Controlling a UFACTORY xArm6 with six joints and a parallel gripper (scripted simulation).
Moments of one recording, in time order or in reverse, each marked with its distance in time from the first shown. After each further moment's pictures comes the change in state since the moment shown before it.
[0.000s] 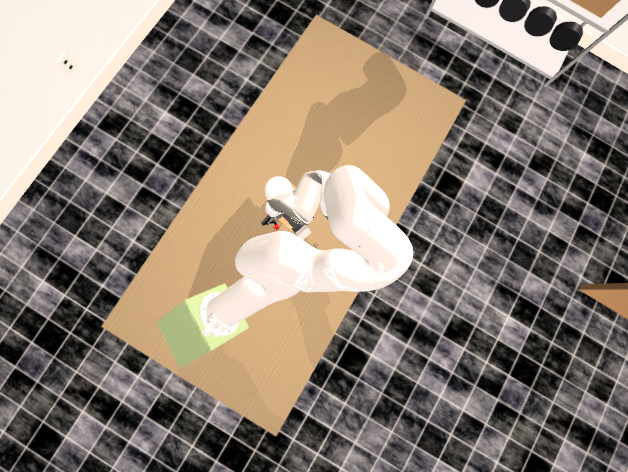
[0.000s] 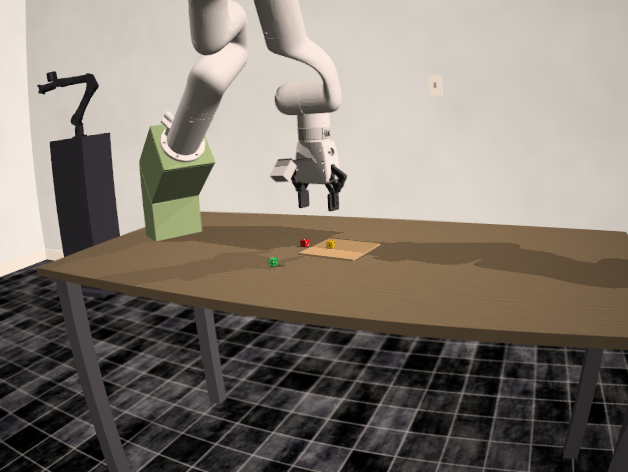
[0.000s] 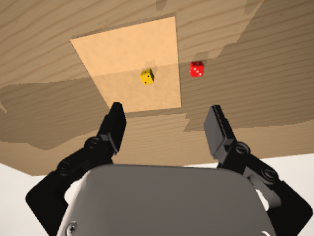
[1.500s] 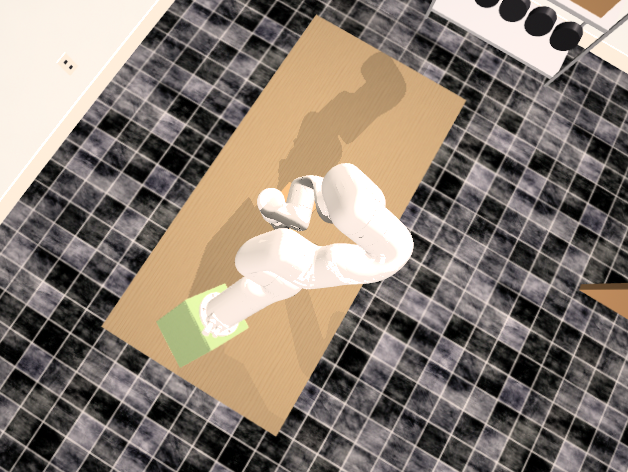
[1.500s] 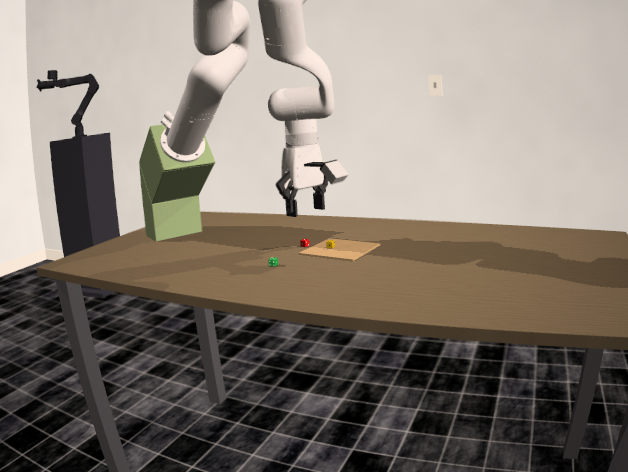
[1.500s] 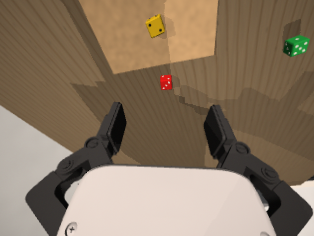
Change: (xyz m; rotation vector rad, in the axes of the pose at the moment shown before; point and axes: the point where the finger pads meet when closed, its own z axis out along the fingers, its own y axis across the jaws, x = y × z) arm 0.006 0.035 0.011 0.004 -0.009 -1.537
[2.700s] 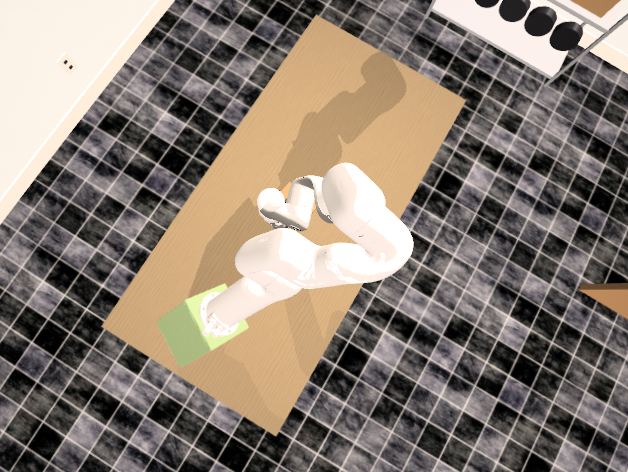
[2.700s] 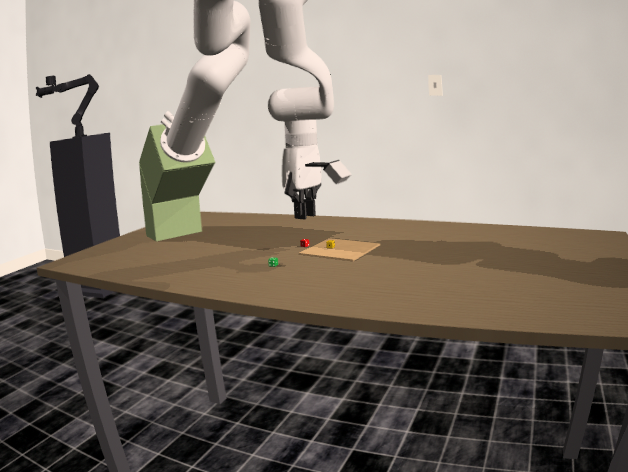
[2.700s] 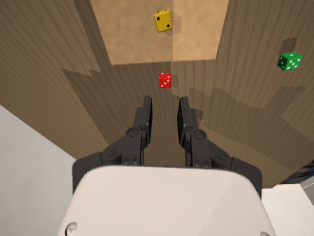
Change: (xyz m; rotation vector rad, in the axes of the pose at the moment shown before) arm -0.003 0.001 0.001 -0.003 -0.011 -0.140
